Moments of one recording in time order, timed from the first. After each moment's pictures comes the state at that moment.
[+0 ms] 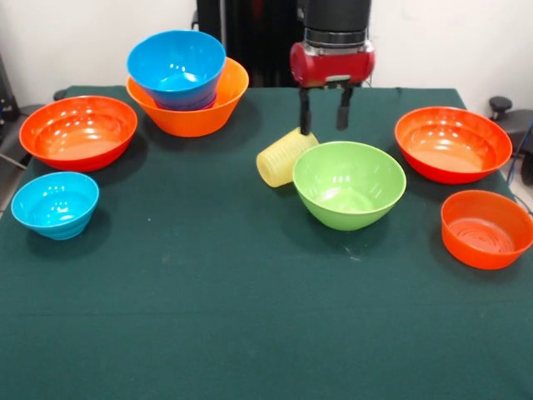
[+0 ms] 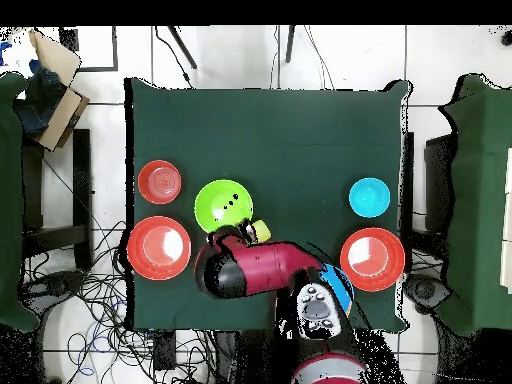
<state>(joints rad) -0.21 -0.71 0.05 1.97 -0.34 0.07 1.58</state>
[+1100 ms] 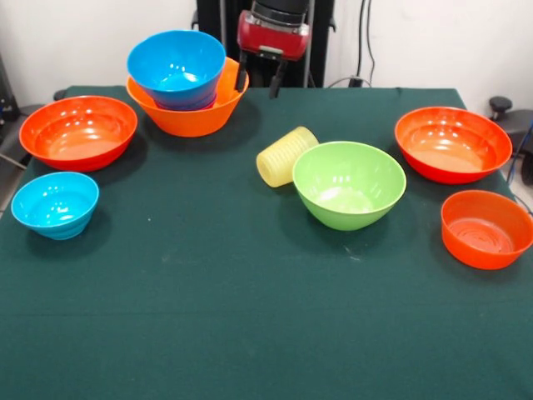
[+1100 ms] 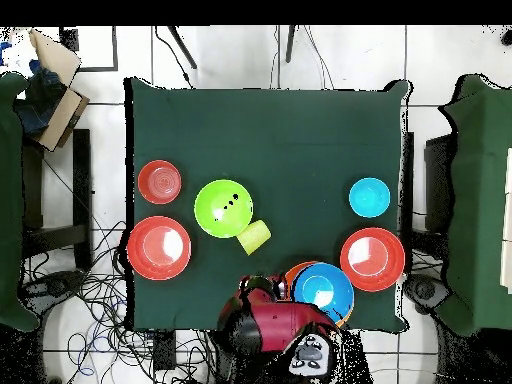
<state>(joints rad) -0.10 -0.62 -0.27 2.11 -0.35 -0.12 1.81</state>
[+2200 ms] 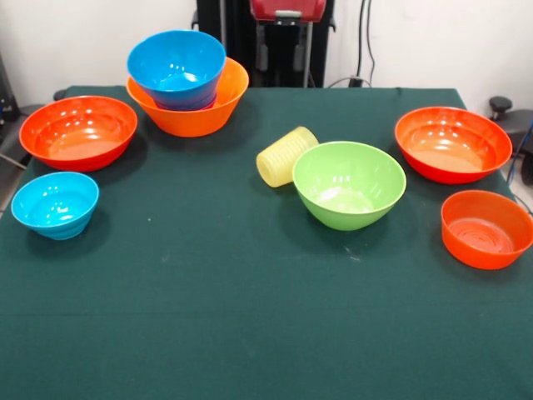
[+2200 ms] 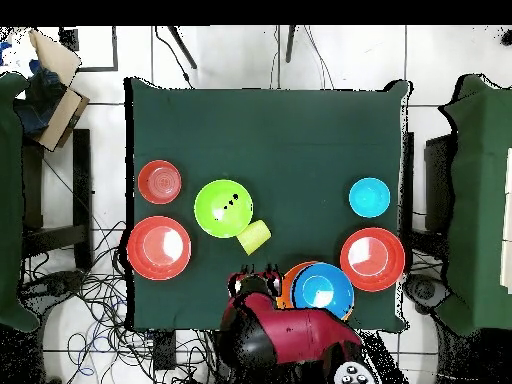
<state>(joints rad) -0.40 -0.90 0.09 2.27 -0.47 -0.09 1.81</state>
